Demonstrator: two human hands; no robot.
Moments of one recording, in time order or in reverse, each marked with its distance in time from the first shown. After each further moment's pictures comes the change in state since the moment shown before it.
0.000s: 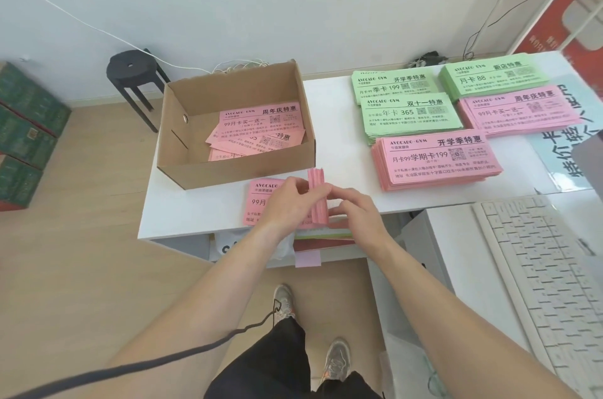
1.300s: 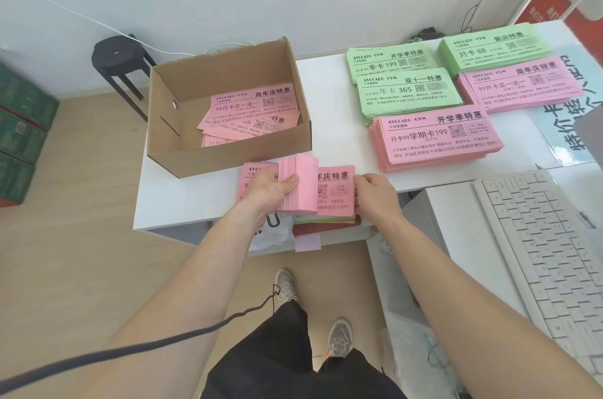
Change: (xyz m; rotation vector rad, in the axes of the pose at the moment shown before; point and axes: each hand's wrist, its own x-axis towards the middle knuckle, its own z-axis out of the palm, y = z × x) left_hand 0.028 -0.032 -0.017 -0.191 0.011 -0.103; right_hand 0.016 0.018 -0.019 -0.244 0.226 0.266
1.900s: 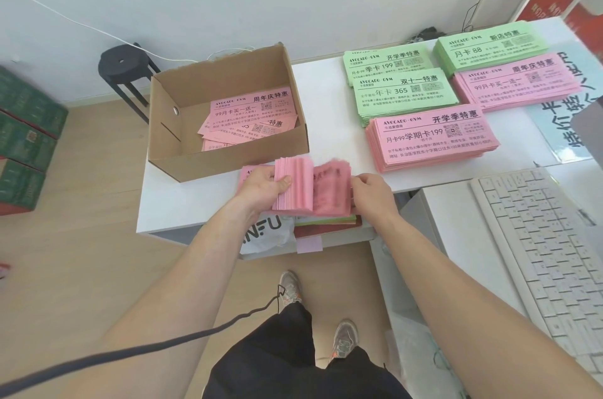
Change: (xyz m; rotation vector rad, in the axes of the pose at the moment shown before) left_hand 0.000 0.009 -0.008 0.102 -0.036 0.013; right_hand 0.004 0.001 -0.003 -0.013 -0.013 -0.002
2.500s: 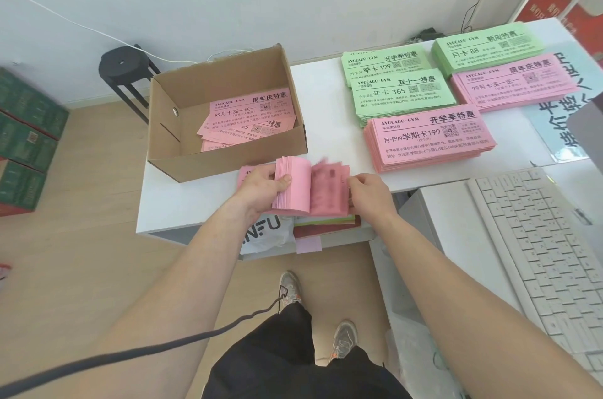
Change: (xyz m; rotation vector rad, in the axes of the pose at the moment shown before) left_hand -0.005 0.003 0.002 -0.105 -0.029 -0.022; right_hand -0.001 -0.001 -0.002 -0.020 -0.016 -0.007
